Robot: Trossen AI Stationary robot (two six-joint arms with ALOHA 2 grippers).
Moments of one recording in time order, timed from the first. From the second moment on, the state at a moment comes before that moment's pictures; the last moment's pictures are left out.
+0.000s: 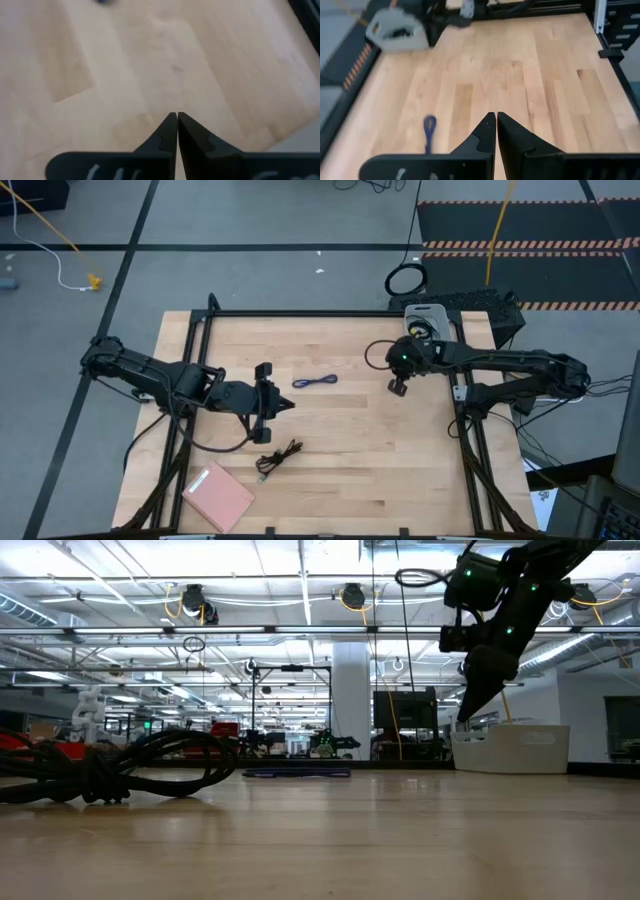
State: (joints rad) left arm -0.31 1.28 1.24 -0.62 -0.34 -0.14; right arm -0.33 1.13 0.65 -0.54 0.13 0.01
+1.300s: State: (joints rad) left arm -0.34 1.12 1.24 -0.71 -0.34 -0.14; right arm 0.06 0.86 0.72 -0.41 -0.08 0.07
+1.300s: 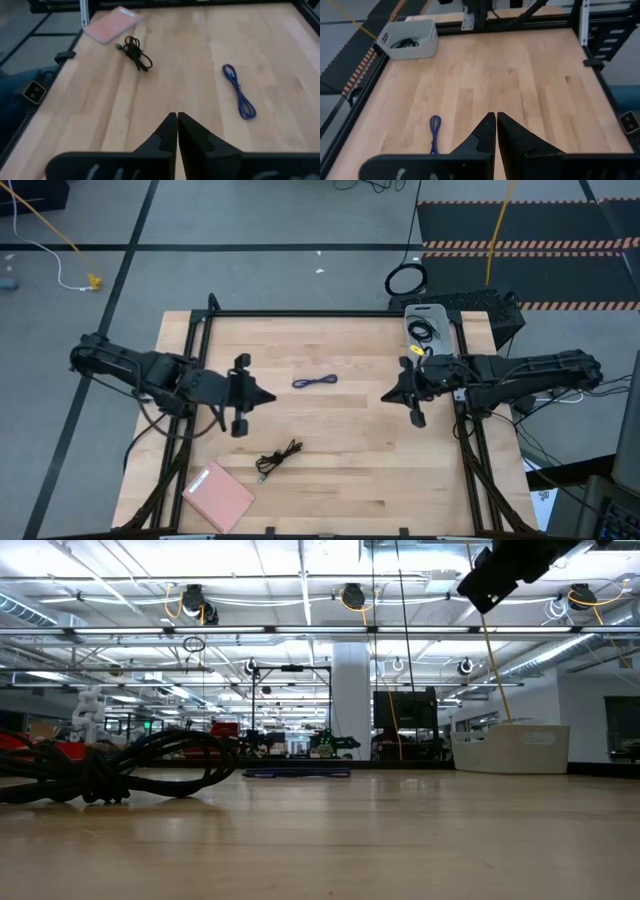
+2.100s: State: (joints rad) left arm -0.43 1.24 1.60 -1.26 -0.30 -0.38; right arm 0.09 0.86 0.72 -0.38 -0.05 0.08
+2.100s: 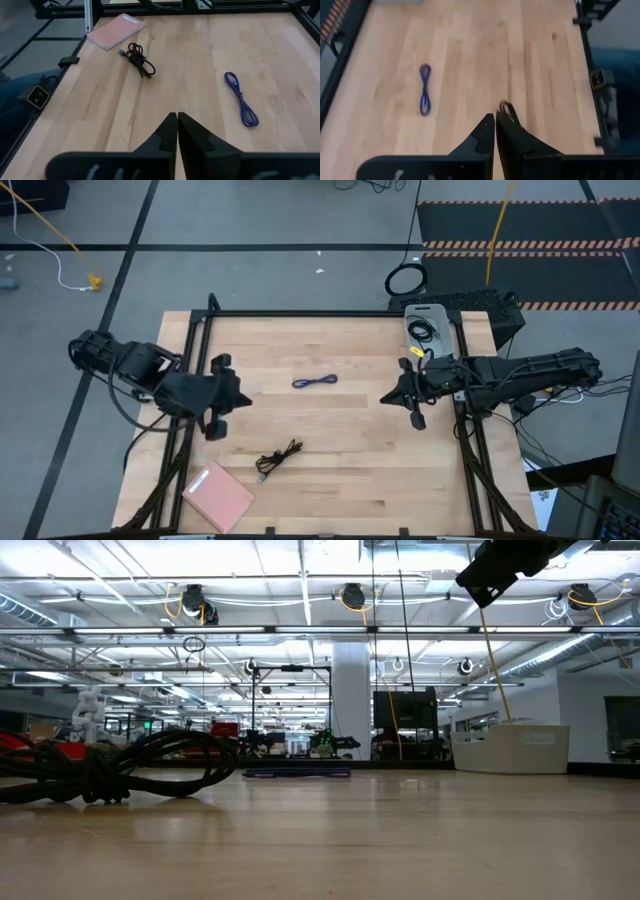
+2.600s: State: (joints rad) left arm -0.43 1.47 1.88 -1.57 -0.18 -0.54; right arm 0.09 0.86 0.72 -0.38 -0.05 0.07
